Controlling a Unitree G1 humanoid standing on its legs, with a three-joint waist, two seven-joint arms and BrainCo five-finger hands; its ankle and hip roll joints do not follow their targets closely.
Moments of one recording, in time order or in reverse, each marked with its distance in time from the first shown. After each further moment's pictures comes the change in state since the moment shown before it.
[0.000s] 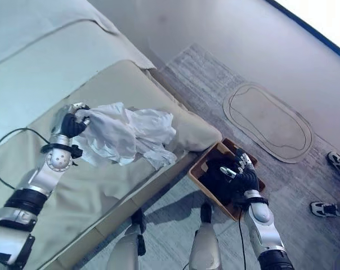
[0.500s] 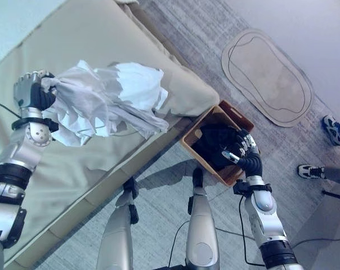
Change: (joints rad) left arm -0.202 0.056 0.002 0.152 0.027 0.065 0.089; right arm -0.054 -0.034 0.001 -0.078 0.048 -0.037 -0.017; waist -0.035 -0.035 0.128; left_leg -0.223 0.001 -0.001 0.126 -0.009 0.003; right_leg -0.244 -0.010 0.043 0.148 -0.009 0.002
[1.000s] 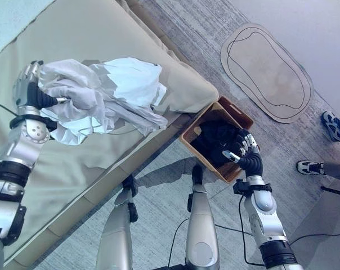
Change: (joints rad) left arm 0.000 0.008 0.082 -0.014 -0.159 0.015 -0.115; right arm 0.004 0.012 -0.002 0.002 -0.001 0.000 0.007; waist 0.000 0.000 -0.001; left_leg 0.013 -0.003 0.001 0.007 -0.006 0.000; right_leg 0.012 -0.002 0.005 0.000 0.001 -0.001
